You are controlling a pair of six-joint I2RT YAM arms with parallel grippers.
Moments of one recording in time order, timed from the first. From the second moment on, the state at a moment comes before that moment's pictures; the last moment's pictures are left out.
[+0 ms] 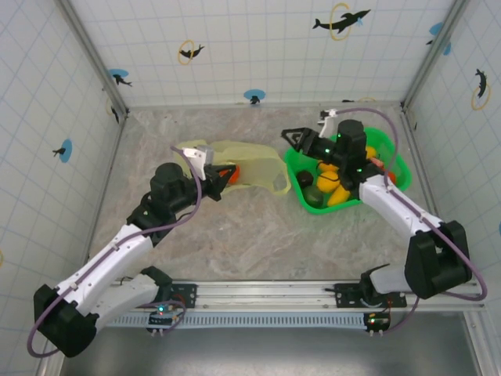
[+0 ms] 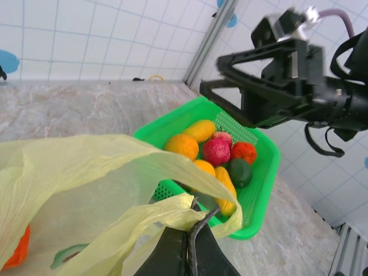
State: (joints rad) left arm -0.59 0.93 0.74 0.00 0.32 -0.38; right arm 0.37 1.36 0.97 0.13 -0.45 0.74
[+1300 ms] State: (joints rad) left arm -0.59 0.95 0.75 -0.01 0.35 -0.39; right arm 0.25 1.75 1.09 -0.22 0.10 0.29
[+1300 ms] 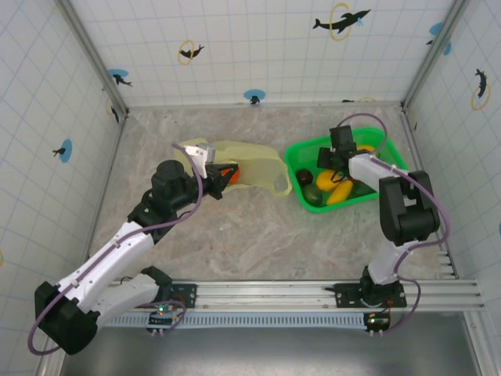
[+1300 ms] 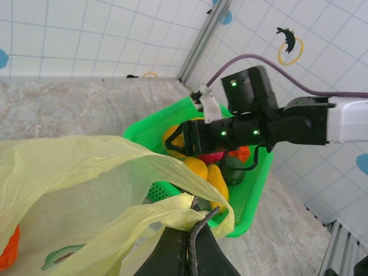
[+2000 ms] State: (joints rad) left arm -0.59 0.88 0.75 -0.06 0.29 -0.39; right arm 0.81 1.18 0.84 0.02 -0.22 0.23
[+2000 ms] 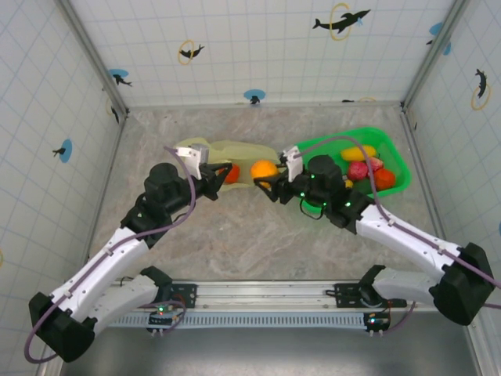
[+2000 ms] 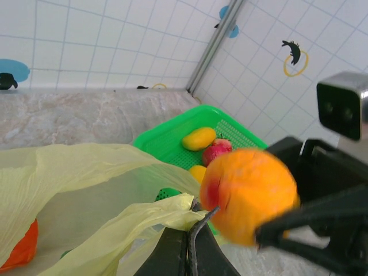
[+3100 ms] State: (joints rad) left arm -0.59 0.80 0.73 -0.14 0.25 -0.39; right arm 0.87 1.98 1.29 0.27 -0.11 0.40
